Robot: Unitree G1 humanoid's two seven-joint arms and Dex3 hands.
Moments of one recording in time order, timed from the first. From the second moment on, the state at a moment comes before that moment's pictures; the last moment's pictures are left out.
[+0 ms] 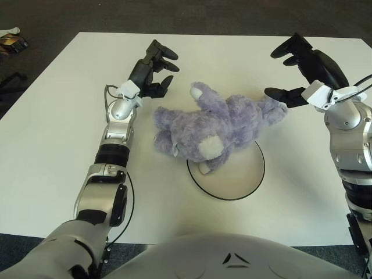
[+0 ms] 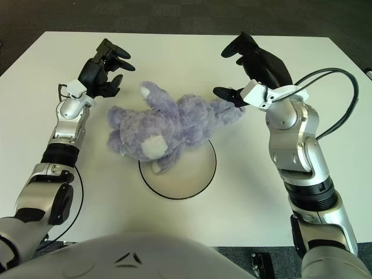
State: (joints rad) left arm -0.58 0.20 0.07 0.51 0.00 -0.51 -0.28; right arm -0.36 -0.62 0.07 -0.48 -0.46 0.46 0.27
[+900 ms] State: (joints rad) left arm -0.63 0.17 0.10 0.66 -0.03 -0.40 -0.19; right arm -0.34 -0.34 -0.19 -0.13 -0.22 0.19 0.02
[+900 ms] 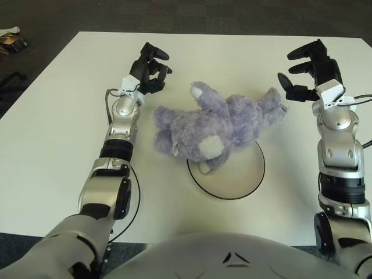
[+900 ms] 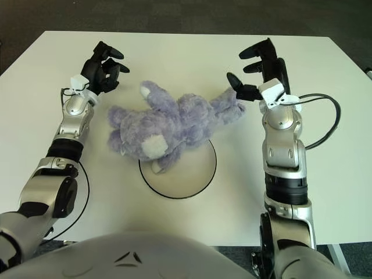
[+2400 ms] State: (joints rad) left arm -0.63 0.12 0.14 0.78 -0.05 -0.34 -0.01; right arm -0.34 -0.22 -0.31 0.32 0.11 -0.25 0.01
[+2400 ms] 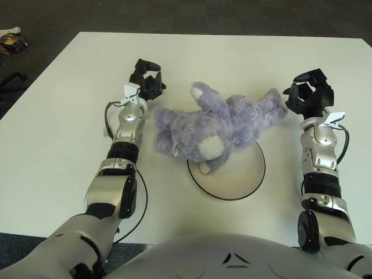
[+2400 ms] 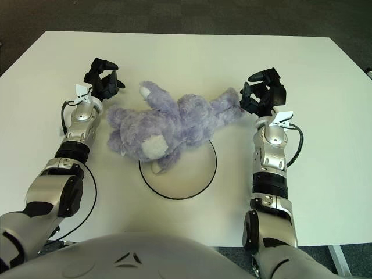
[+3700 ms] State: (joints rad) left arm -0.42 -0.03 0.15 0.54 -0.05 -0.44 0.09; right arm -0.22 -0.19 -0.25 0.23 0.11 -0.13 0.01
